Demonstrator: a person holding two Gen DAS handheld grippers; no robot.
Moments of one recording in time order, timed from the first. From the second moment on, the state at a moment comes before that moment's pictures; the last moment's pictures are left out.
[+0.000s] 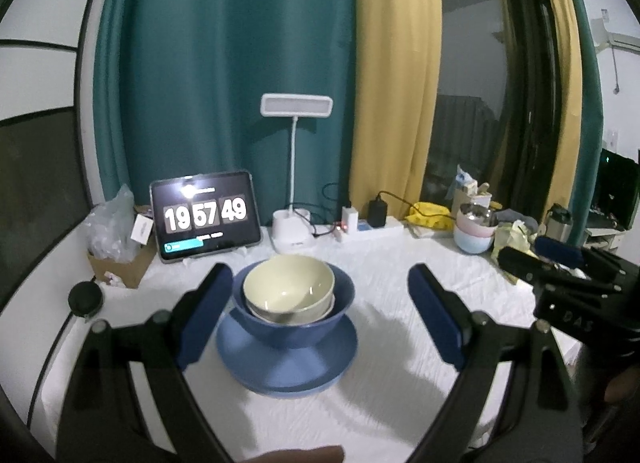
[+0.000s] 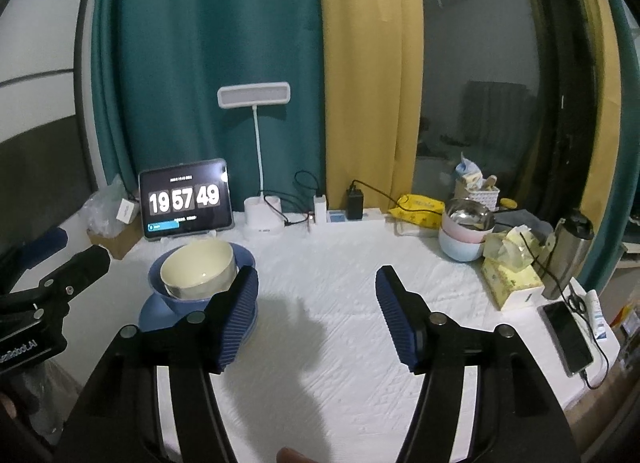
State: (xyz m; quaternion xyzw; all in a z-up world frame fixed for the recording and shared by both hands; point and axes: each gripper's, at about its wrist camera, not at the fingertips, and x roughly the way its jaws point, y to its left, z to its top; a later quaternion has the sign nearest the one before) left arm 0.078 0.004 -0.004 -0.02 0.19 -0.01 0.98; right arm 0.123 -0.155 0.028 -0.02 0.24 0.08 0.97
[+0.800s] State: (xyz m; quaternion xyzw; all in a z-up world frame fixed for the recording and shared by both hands) left arm 0.066 0.009 0.026 -0.02 0.16 0.02 0.99; right arm 0.109 -0.168 0.048 -0.01 0.21 0.07 0.97
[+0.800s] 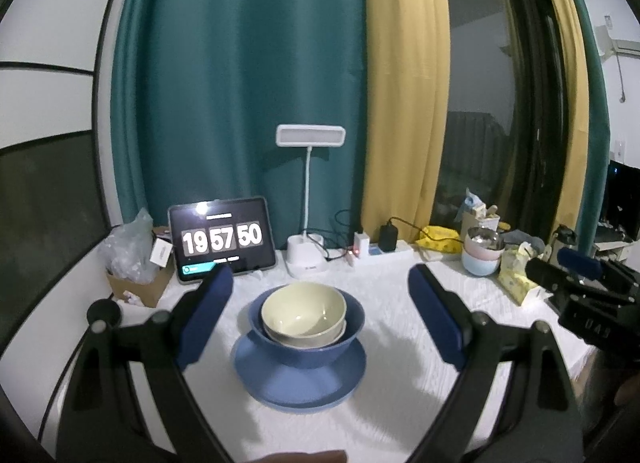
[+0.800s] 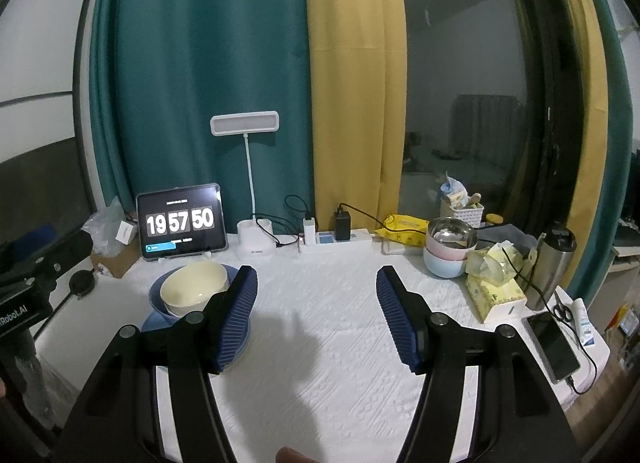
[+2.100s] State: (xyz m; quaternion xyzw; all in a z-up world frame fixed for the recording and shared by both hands) left arm 0.068 0.015 0.027 -0.03 0.16 0.02 0.99; right arm 0.110 -0.166 0.048 -0.01 0.22 0.07 0.97
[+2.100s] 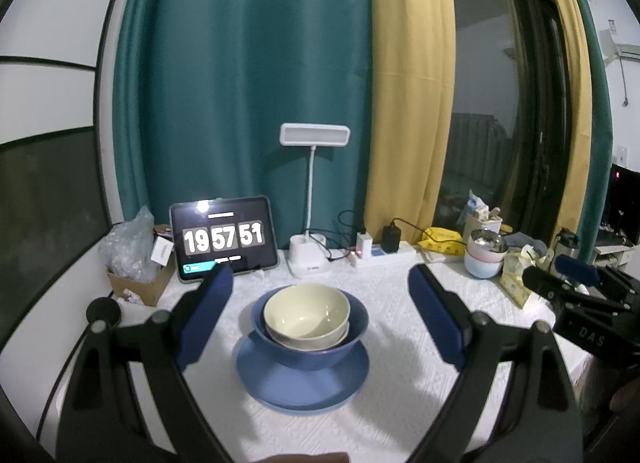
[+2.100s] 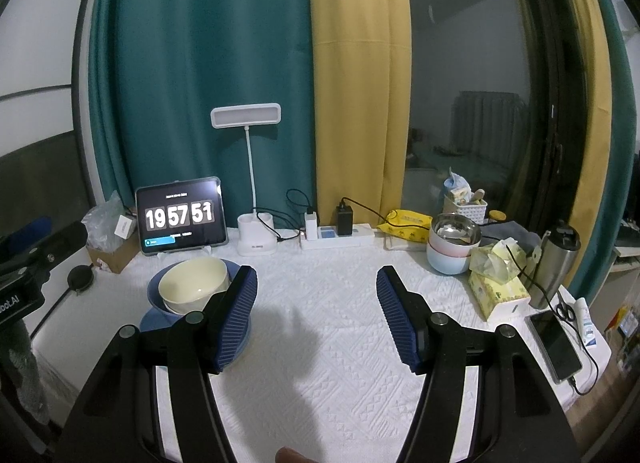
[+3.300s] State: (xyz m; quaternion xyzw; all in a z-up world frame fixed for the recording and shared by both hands) left arm 0.068 0.014 0.026 -0.03 0.16 0.02 0.99; right arm 0.113 -0.166 0.048 -0.01 0.22 0.07 0.97
